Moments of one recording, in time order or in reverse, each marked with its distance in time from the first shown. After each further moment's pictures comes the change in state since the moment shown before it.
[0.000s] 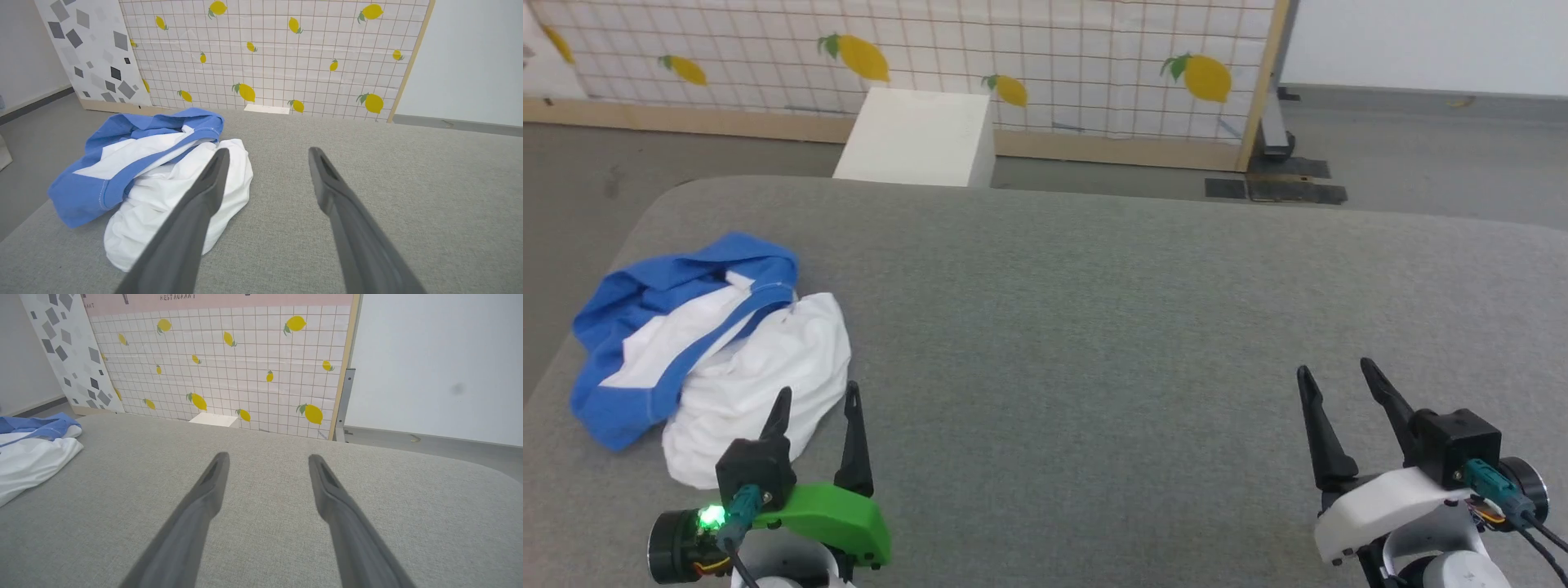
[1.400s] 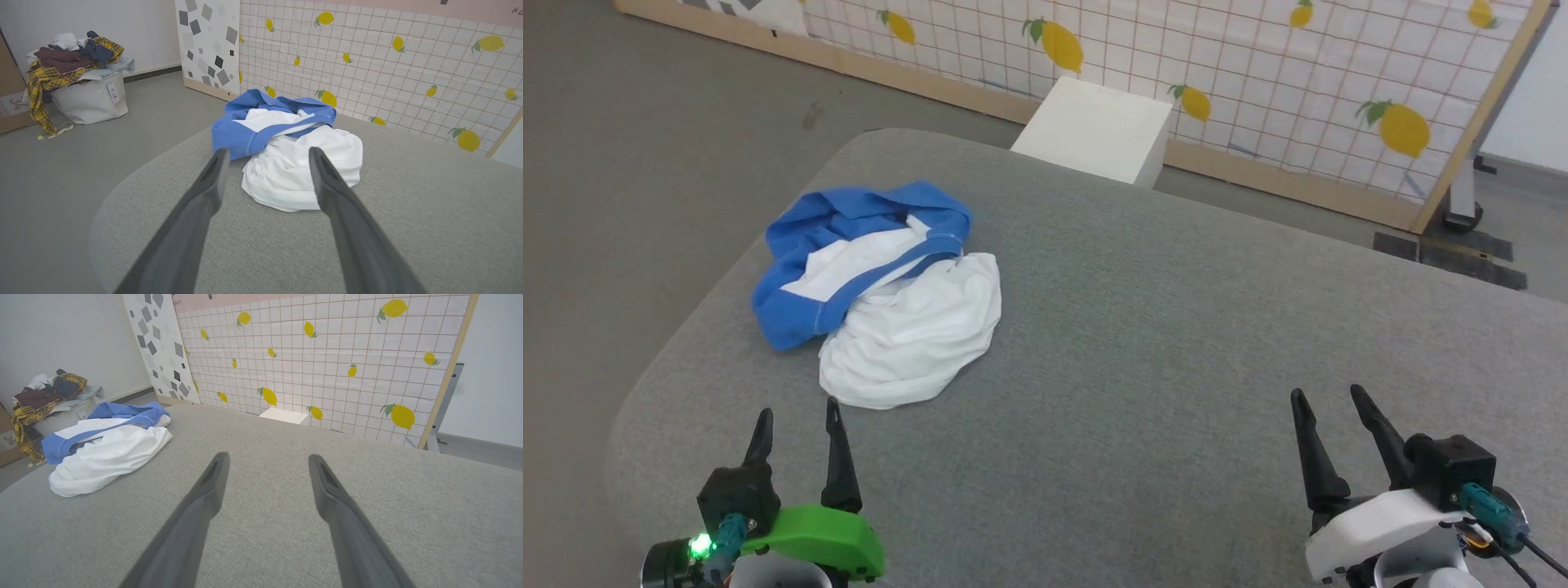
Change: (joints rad) left arm 0.029 0.008 -0.005 0.028 -0.068 0.060 -0.085; right arm 0.007 0.000 0.016 0.105 0.081 0.000 -0.087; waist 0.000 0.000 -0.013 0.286
